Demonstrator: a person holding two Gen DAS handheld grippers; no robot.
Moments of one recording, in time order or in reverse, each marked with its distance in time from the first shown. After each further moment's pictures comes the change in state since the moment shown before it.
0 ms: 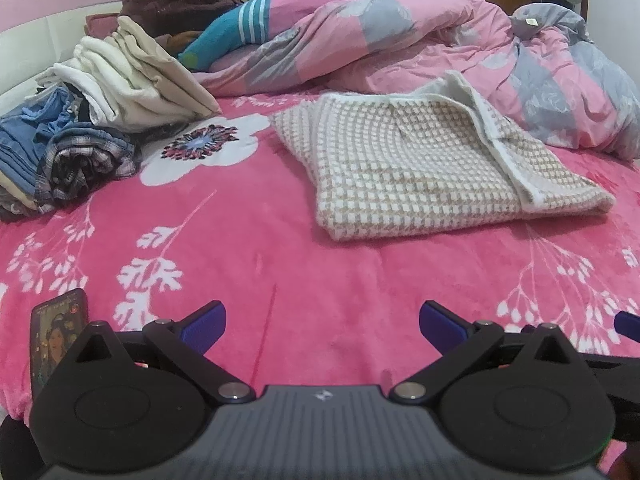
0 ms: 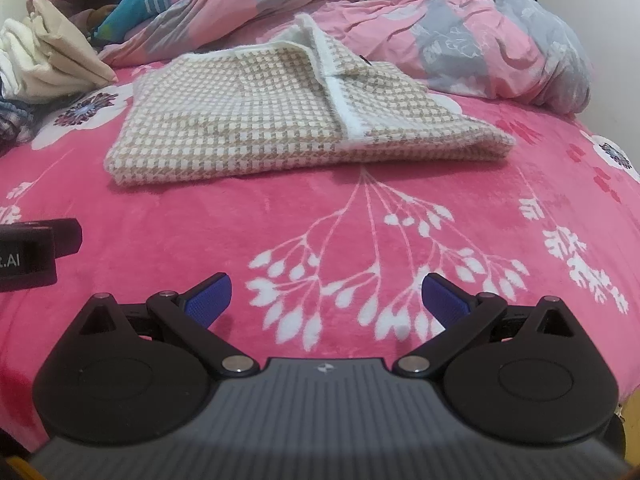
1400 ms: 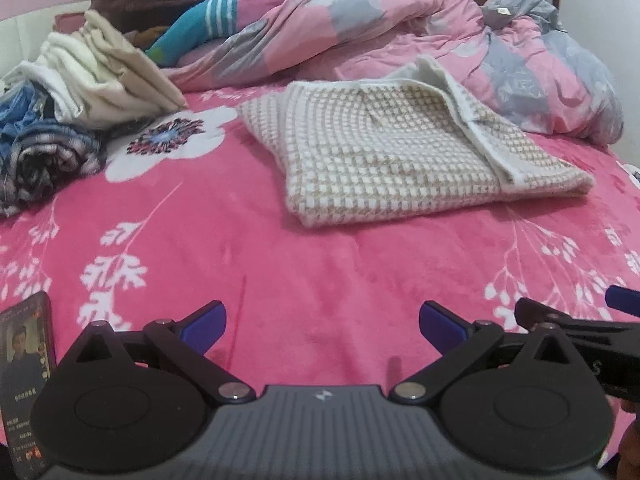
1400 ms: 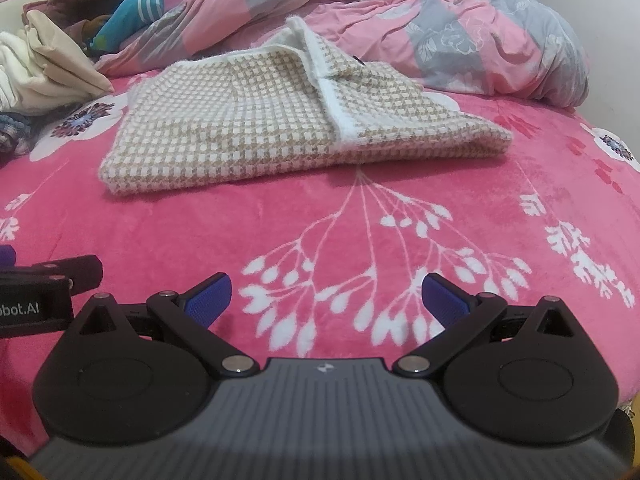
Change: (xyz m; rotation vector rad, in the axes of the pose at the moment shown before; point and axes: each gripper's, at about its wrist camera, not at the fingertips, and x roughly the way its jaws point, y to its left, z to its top) left arm 0.016 -0.004 -0.010 0.055 0.013 -0.100; right arm 0.004 -0.005 -0.001 0.029 -0.016 0.013
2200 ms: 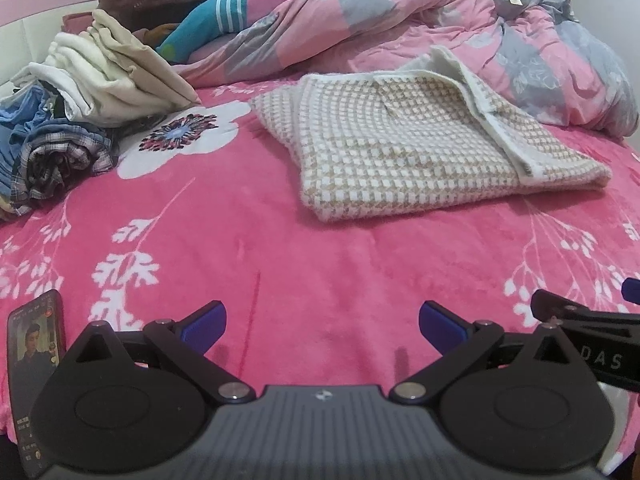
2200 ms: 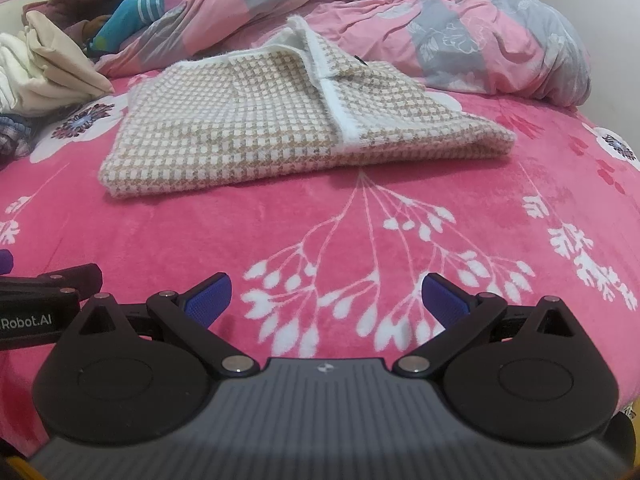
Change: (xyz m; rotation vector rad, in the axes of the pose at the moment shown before) left arm 0.007 0.001 0.002 0.006 0.029 0.012; right arm 0.003 0.003 0.003 0.001 0.003 0.005
